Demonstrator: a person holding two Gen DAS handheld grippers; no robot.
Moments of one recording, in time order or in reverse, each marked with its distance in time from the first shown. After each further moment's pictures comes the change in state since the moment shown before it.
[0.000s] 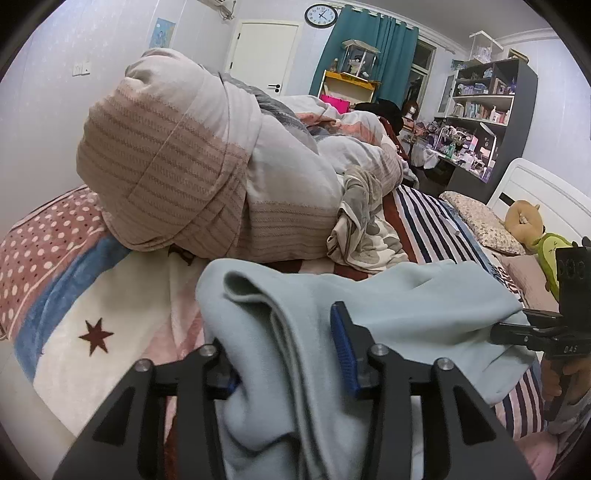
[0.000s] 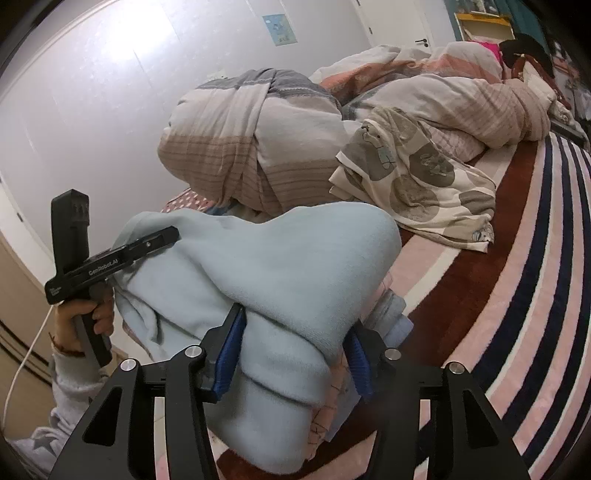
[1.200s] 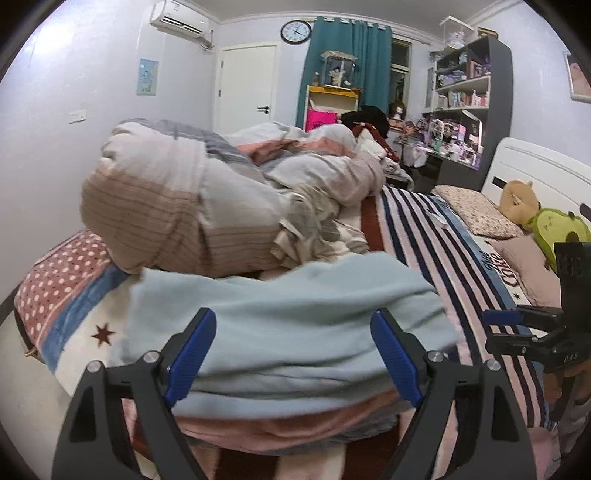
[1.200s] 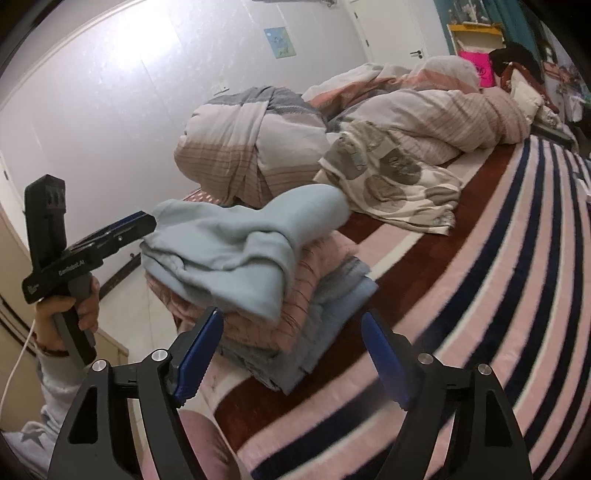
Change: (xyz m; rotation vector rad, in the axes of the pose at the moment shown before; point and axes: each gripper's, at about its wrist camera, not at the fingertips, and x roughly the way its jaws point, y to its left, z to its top) left arm -0.065 -0.125 -0.023 0.115 -0.067 0.069; right arm -0.086 -0.012 -0.049 -0.015 -0.049 -0.019
